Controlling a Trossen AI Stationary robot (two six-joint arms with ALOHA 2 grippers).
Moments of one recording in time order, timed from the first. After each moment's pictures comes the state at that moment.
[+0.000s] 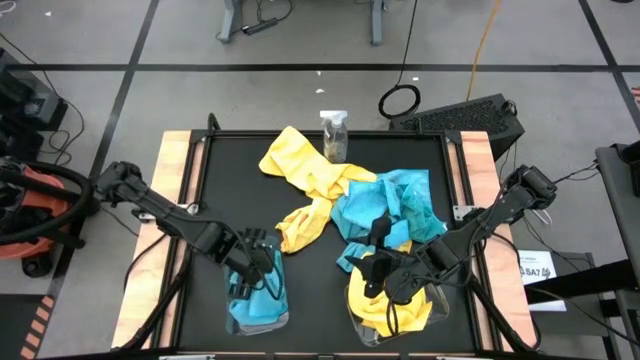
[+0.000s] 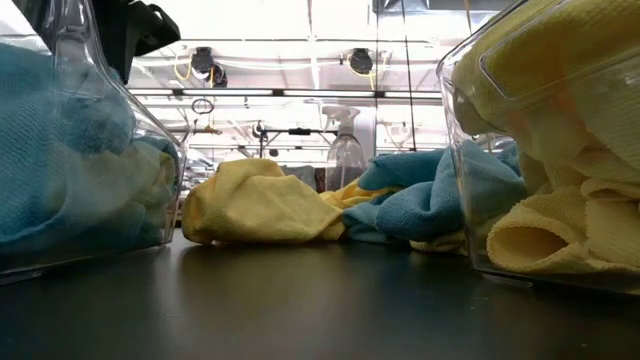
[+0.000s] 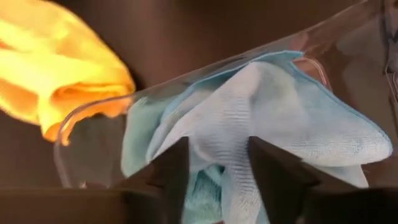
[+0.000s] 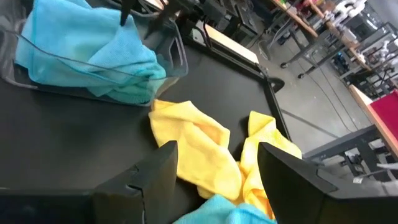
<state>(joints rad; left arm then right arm) -0.50 1.45 1.15 -0.90 -0.06 -0.32 0.59 1.51 1.17 -0.35 0.86 -0.02</state>
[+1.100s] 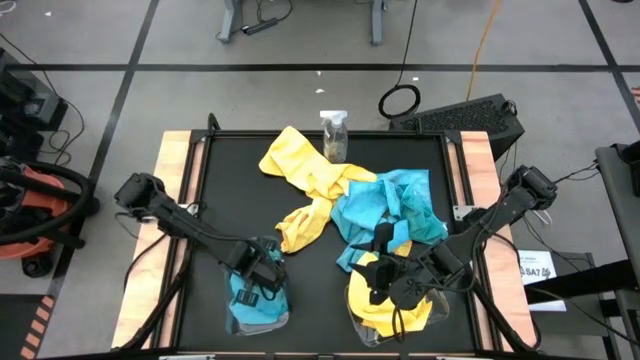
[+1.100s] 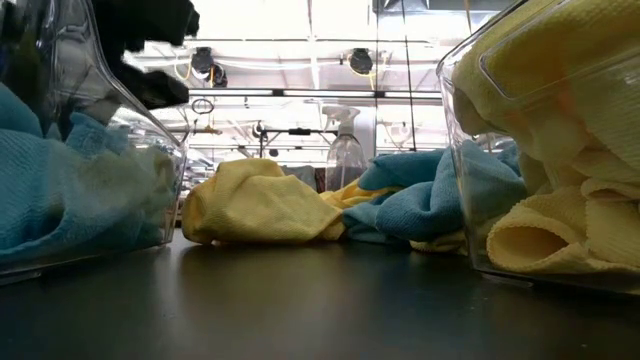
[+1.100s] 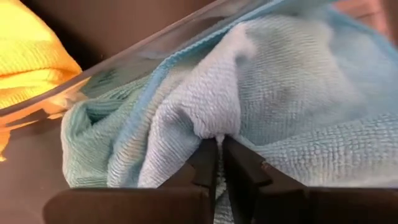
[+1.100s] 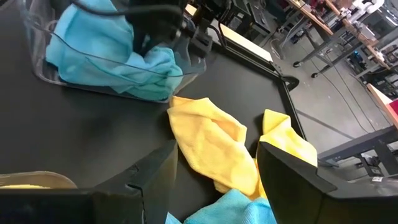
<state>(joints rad) -0.49 1.67 1.15 -0.89 0.03 -0.23 0.63 1.51 1.17 -0.39 0.84 0.03</state>
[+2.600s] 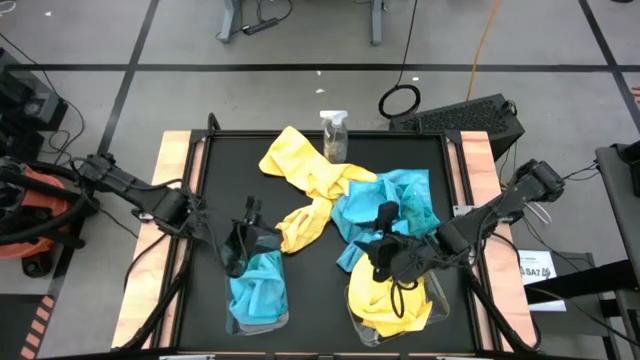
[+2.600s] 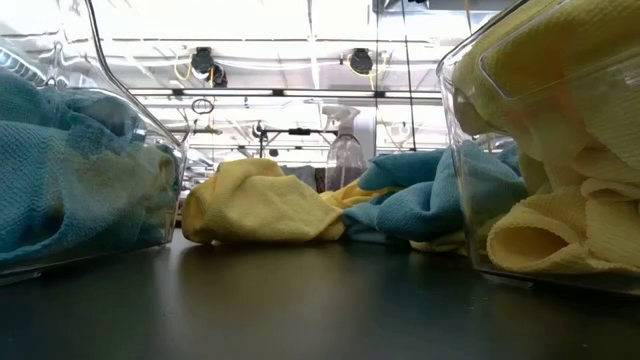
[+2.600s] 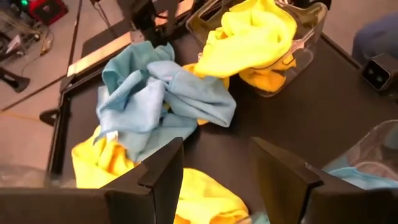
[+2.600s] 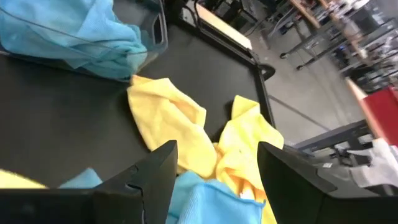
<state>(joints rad) -0.43 1.16 1.14 -0.59 -0.29 0.22 0.53 1.40 1.17 -0.51 0.81 -0.08</state>
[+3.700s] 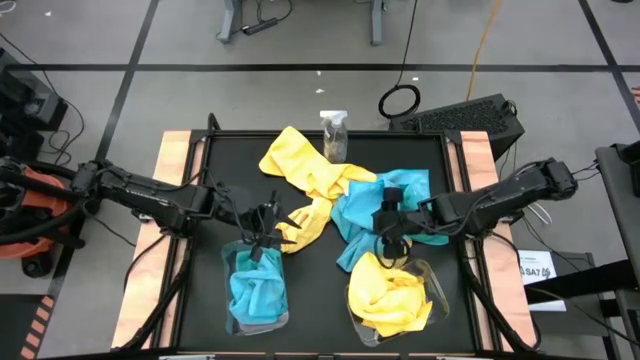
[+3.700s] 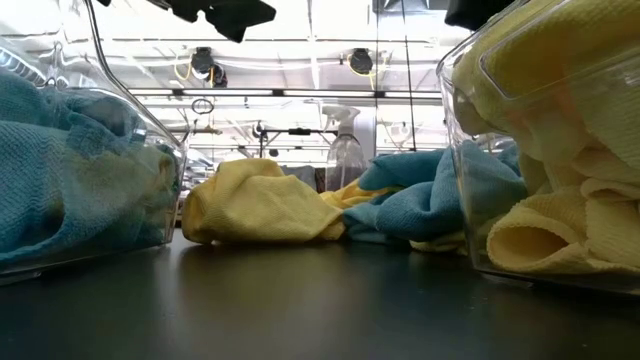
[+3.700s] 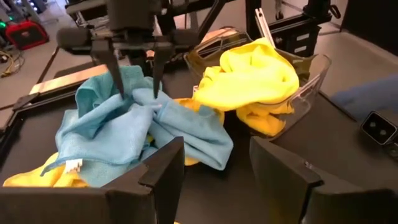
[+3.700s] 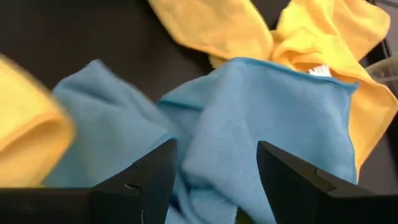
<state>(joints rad) -0.15 1.16 0.79 0.00 0.11 0.22 0.24 1.26 0.87 -0.56 0.36 0.09</state>
